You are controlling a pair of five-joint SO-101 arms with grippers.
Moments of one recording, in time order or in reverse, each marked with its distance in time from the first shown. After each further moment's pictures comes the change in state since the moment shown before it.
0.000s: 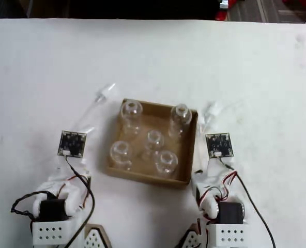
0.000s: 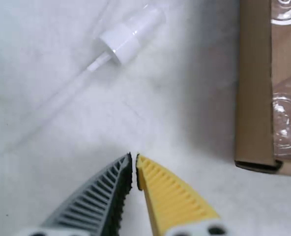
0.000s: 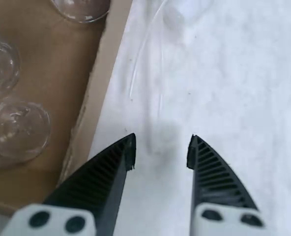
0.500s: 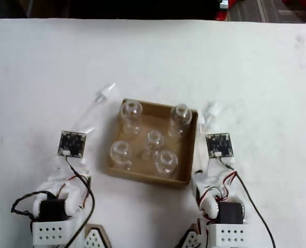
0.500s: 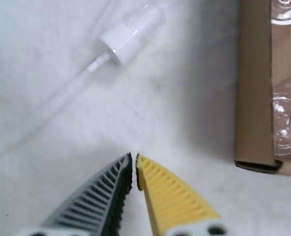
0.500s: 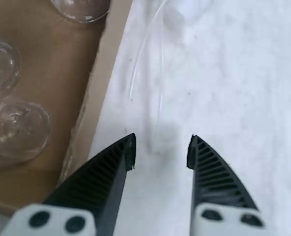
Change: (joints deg) left arm 0.0 0.0 0.0 0.0 0.0; right arm 0.0 0.0 0.0 0.0 0.0
